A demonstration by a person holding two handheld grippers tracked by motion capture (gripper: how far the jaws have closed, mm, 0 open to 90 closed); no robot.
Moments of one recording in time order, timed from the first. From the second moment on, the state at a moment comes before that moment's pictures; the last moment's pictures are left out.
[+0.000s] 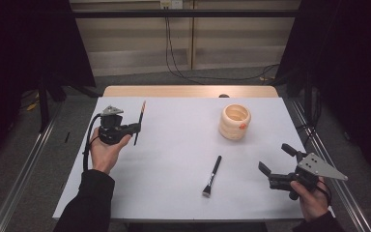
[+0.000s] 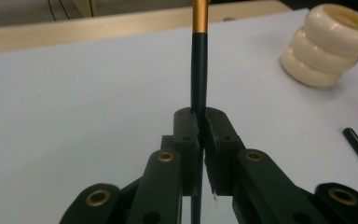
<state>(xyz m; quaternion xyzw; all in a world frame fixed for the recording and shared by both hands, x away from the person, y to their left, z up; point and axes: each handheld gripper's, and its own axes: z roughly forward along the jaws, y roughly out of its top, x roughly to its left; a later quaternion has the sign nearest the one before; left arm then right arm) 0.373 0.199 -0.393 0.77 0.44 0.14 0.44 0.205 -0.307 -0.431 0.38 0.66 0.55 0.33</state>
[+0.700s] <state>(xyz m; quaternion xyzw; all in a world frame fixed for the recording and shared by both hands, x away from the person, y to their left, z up) 0.337 0.207 -0.374 0.69 0.39 0.22 0.56 0.205 -0.306 -0.431 0.39 0.66 0.55 0.33</state>
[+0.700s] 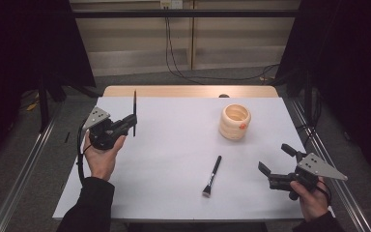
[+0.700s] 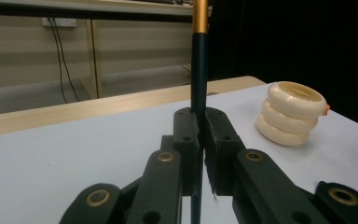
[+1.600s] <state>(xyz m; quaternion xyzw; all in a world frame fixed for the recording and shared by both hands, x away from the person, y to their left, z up) 0.312 0.202 -0.369 0.69 0.37 0.21 0.59 0.206 -0.303 -0.427 0.37 0.67 0.57 0.31</state>
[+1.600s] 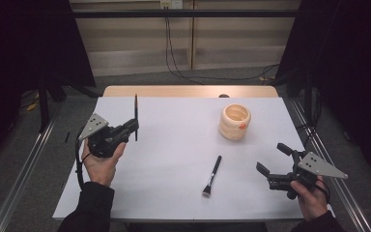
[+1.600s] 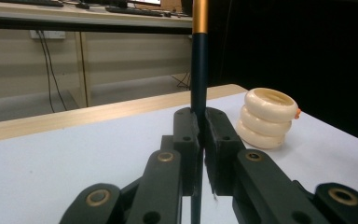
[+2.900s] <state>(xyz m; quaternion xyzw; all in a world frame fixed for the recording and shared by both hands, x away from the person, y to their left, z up) 0.298 0.176 -0.365 0.71 0.32 0.17 0.60 0.259 -0.235 -0.391 0.32 0.69 0.60 0.24</state>
